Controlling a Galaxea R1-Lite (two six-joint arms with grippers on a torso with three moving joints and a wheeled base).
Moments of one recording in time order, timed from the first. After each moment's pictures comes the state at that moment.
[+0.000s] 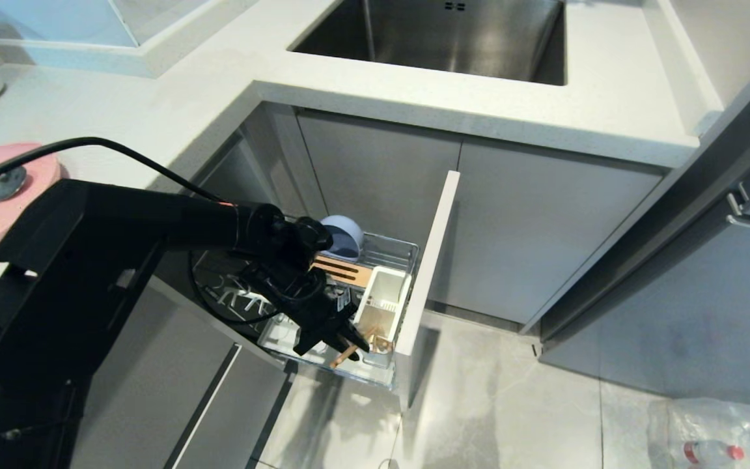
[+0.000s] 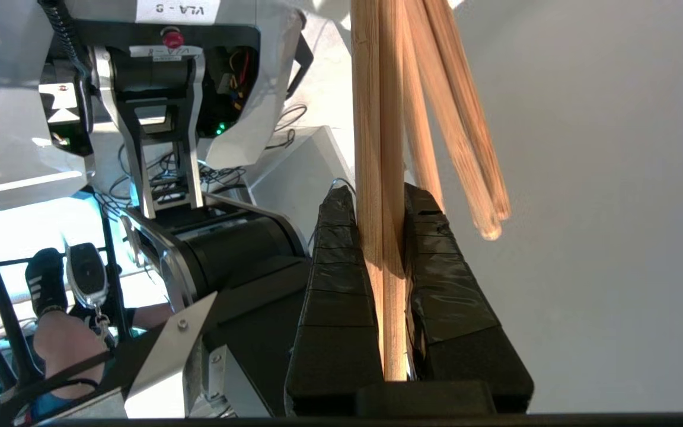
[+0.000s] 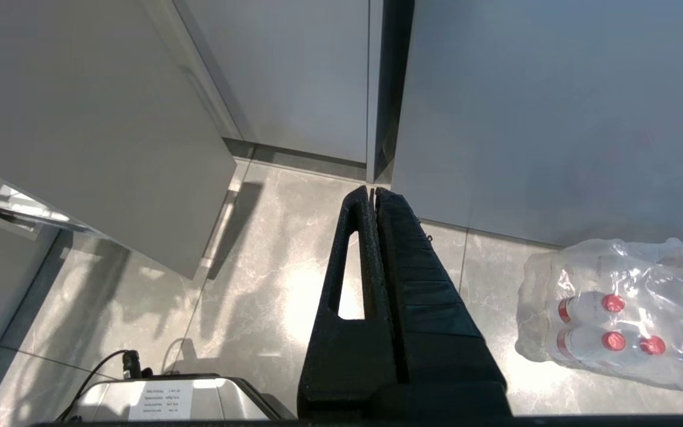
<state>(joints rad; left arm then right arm) -0.38 2.25 -1.79 0.87 -0.58 -0.62 0.00 0.00 0.00 0.00 -0.02 0.05</state>
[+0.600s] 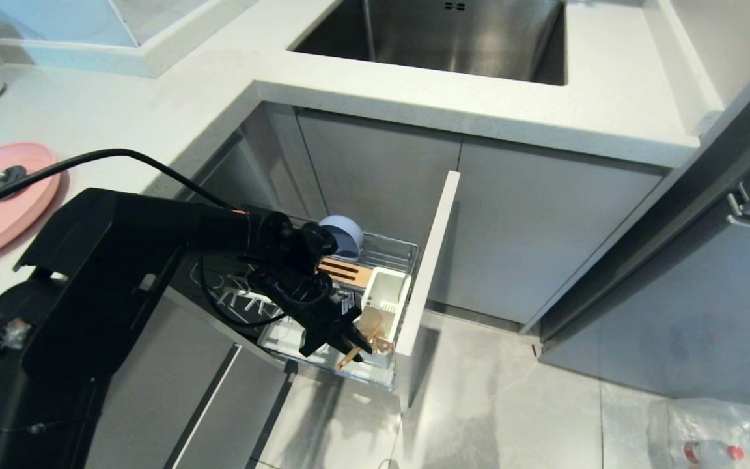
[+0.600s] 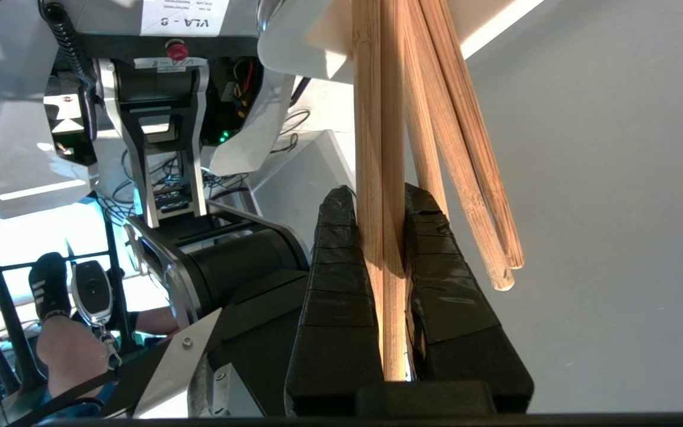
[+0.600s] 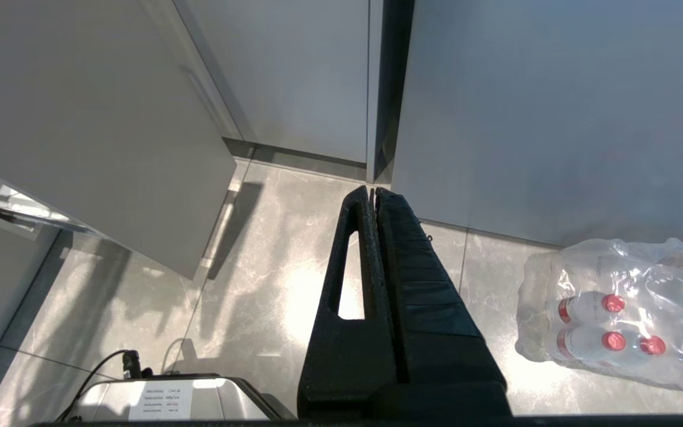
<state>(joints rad) -0.38 2.30 -1.82 0.85 -0.58 -0.62 0.00 0.00 0.00 0.00 -0.02 0.05</state>
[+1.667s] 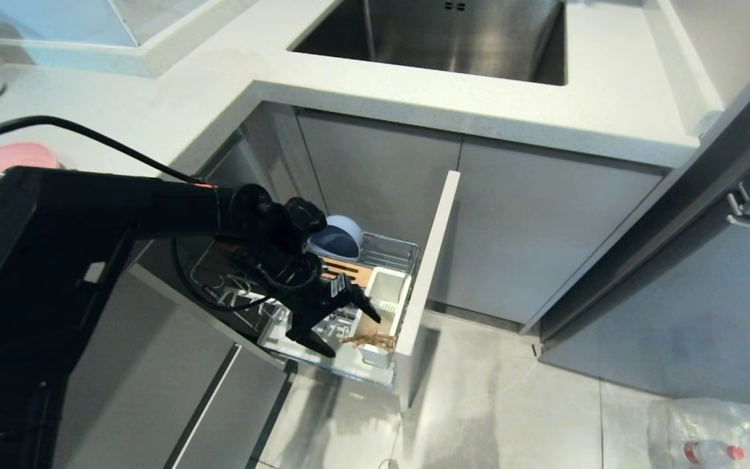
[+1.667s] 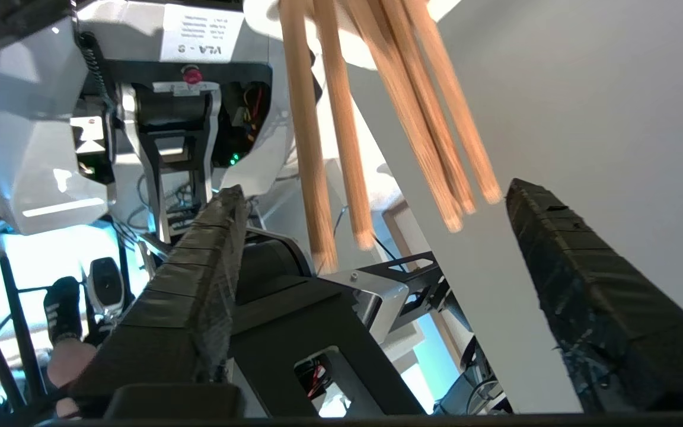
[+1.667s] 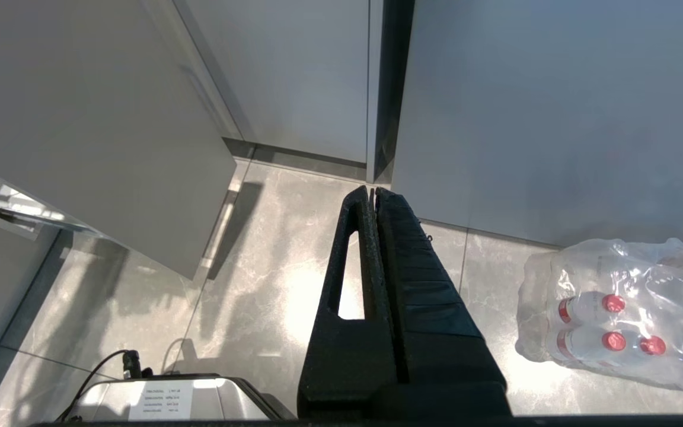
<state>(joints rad) -0.38 2.19 -1.83 0.89 -0.51 -0.63 0.00 0.00 0.00 0.00 -0.02 0.05</state>
